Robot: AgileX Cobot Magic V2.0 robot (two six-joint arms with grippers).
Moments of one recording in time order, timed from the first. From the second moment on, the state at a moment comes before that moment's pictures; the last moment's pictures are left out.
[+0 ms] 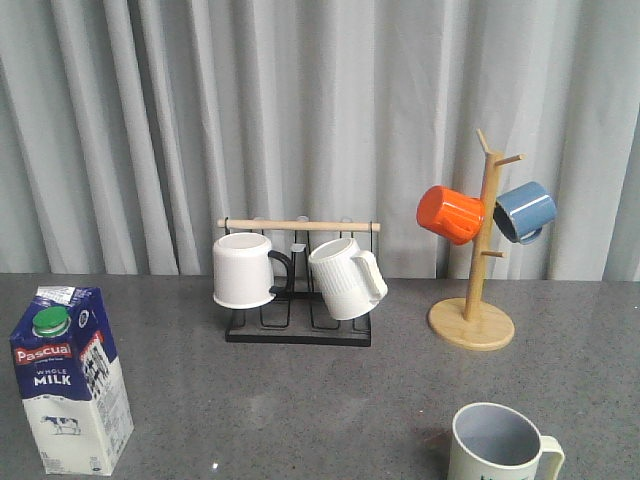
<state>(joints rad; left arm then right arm) 0.05 -0.01 0.02 -0.22 -0.06 -0.49 0.03 0.01 0.03 0.02 -0.07 0.31</state>
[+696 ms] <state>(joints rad) 0.05 0.00 -0.15 -0.38 0.13 -0.31 0.03 0.09 -0.27 -0.01 0.22 0.29</state>
